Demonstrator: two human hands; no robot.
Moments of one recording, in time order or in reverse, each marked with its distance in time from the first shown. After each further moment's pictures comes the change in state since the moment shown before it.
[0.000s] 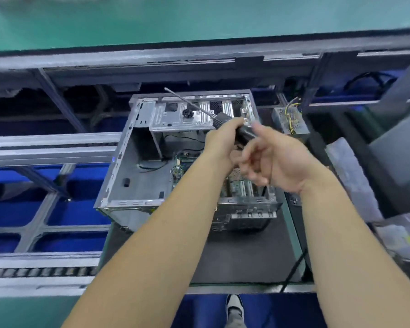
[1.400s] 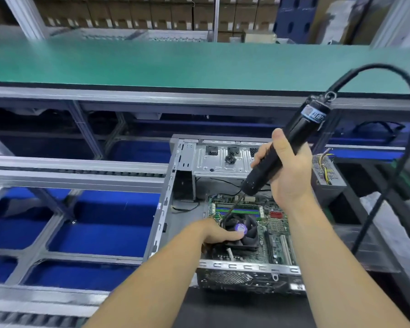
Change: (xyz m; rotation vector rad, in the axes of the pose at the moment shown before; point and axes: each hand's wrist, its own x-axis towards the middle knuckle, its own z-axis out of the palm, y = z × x) left_hand 0.065 -0.007 -0.170 1.381 -0.147 -0.339; right_hand 0.119 -0.027 0.083 0.098 0.455 -0.691
